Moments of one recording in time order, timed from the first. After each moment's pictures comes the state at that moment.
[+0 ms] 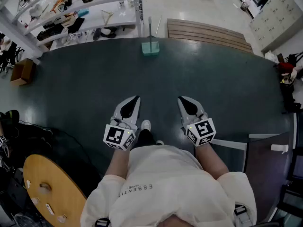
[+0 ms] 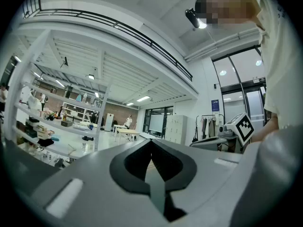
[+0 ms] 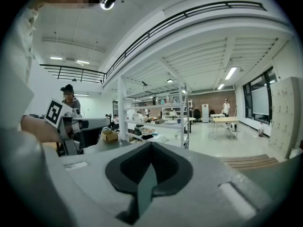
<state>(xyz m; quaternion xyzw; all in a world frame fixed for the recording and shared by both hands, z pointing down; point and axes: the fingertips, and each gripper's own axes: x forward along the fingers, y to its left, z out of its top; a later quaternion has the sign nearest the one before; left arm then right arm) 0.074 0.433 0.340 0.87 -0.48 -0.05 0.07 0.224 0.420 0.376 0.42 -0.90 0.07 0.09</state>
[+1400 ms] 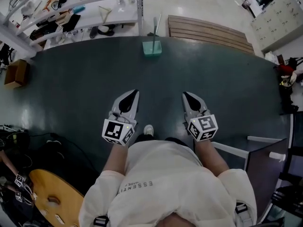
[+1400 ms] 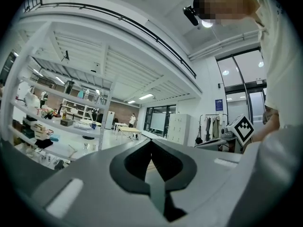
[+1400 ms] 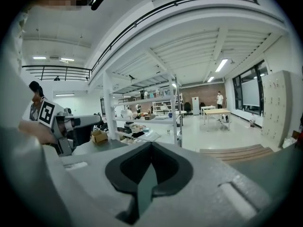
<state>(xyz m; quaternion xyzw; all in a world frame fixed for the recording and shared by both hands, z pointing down) -0.008 0.293 0.349 0.87 -0.48 -0.04 0.08 0.172 0.284 0.397 0.47 -0.87 0.12 0.11</state>
